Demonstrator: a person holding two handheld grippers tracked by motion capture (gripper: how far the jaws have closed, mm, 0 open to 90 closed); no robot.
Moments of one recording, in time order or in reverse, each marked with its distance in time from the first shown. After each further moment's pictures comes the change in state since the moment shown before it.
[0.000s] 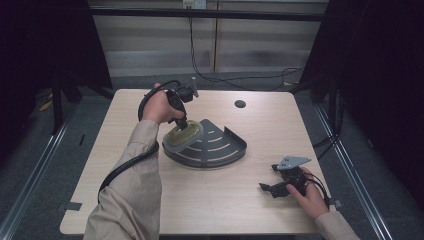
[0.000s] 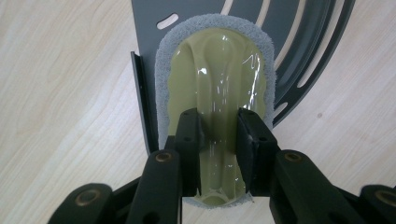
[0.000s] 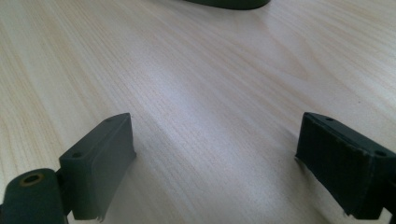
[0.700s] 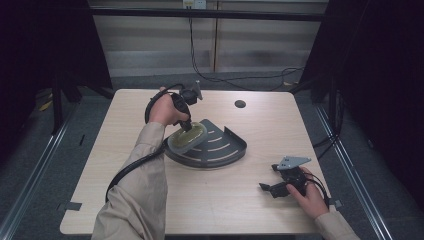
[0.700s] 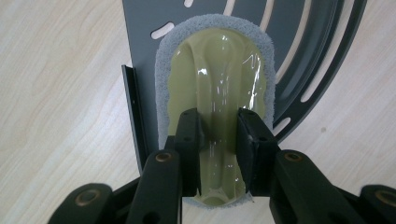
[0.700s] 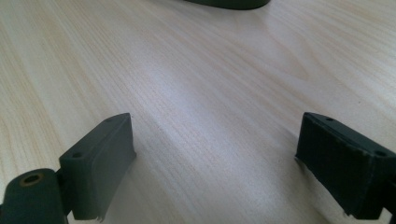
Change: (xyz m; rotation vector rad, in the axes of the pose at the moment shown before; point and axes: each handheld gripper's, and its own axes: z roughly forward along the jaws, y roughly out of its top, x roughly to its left) left arm 0.000 0.009 0.018 -0.002 -0.016 -0.012; right arm 0.000 0.000 0.000 -0.001 0.002 0.001
